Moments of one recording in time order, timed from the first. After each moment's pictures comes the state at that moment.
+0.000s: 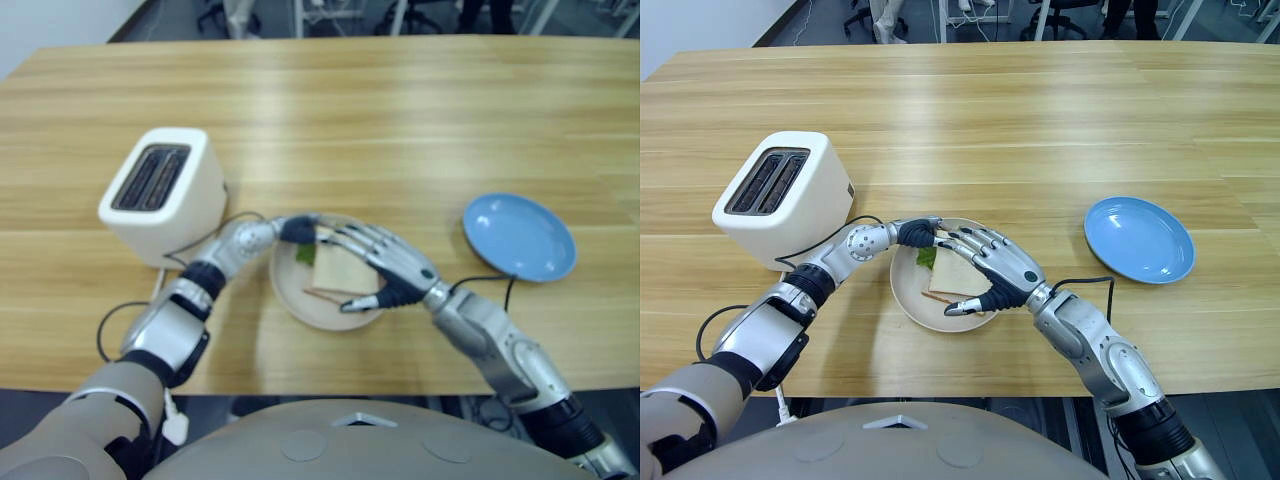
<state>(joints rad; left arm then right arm) -0.66 0.25 -0.50 0.95 0.47 -0.53 -0.37 0.15 -0.56 0.29 -0.29 -0.85 -0.34 0.11</state>
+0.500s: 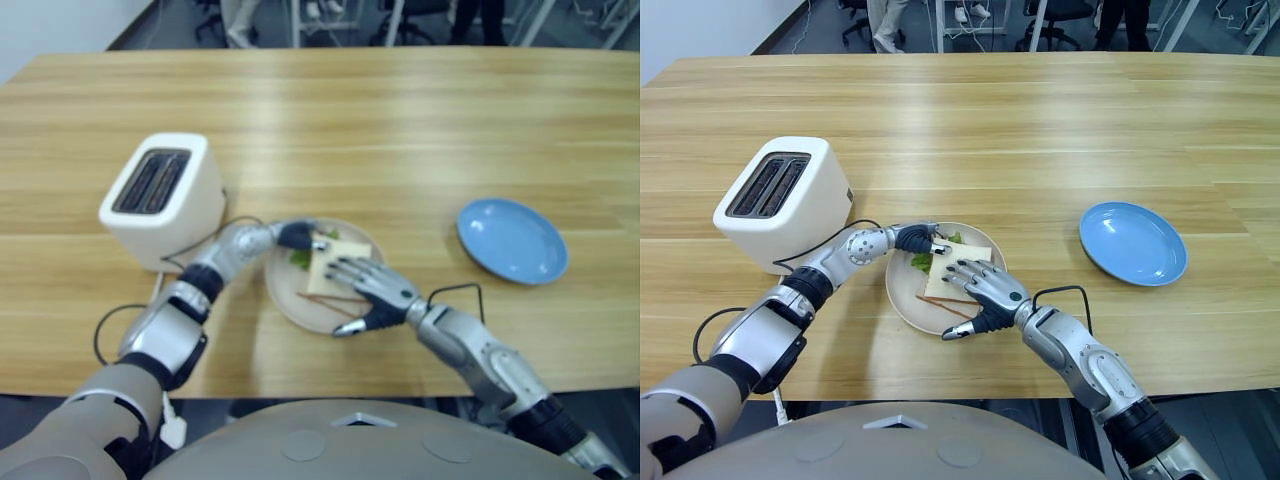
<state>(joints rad) -0.64 0.27 -0.52 0.93 0.51 -0.52 -0.35 0.15 -0.56 0.43 -0.17 -0.93 -0.28 0.18</state>
